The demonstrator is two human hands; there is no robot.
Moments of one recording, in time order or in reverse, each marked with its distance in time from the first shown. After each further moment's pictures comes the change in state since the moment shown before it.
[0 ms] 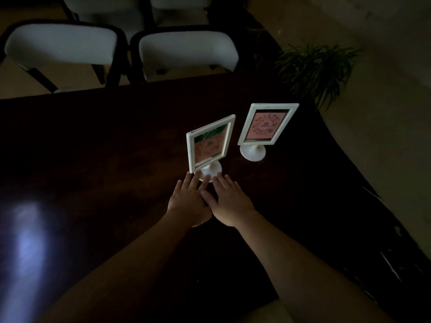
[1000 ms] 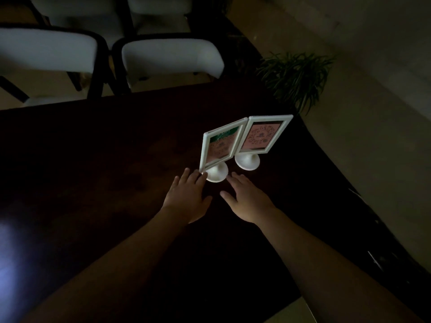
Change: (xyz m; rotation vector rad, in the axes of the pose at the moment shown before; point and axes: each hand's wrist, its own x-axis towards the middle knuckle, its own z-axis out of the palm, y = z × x) left_hand 0.026 -0.022 -0.039 -0.101 0.150 0.140; right_hand 0.003 0.026 -0.047 0.048 0.099 0.085
